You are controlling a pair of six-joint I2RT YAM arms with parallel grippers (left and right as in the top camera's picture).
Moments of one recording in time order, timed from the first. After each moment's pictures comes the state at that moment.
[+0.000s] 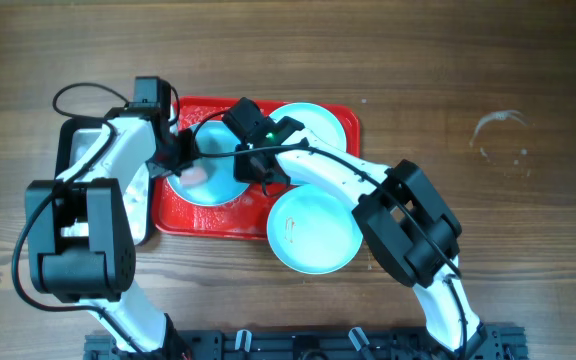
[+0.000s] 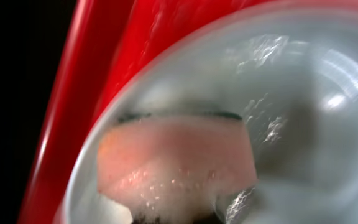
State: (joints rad) left arm -0.01 1.89 1.17 -0.67 0.10 -0.37; right arm 0.78 2.21 1.62 -0.67 -0.11 0.81
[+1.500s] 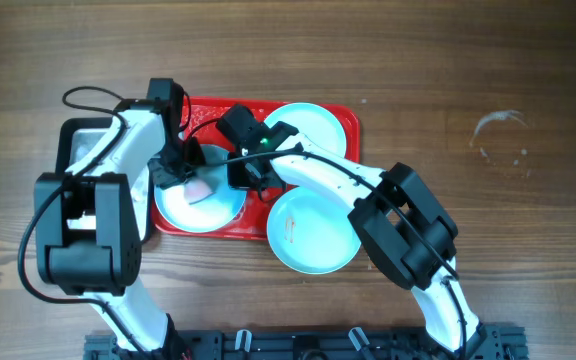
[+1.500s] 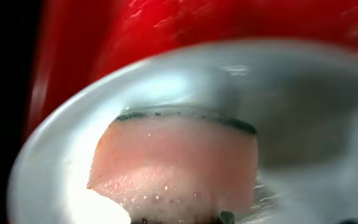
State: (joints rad) left arm -0.05 1.92 1.23 -0.93 0.03 -0.45; right arm 0.80 2.21 1.62 -0.67 -0.15 0.76
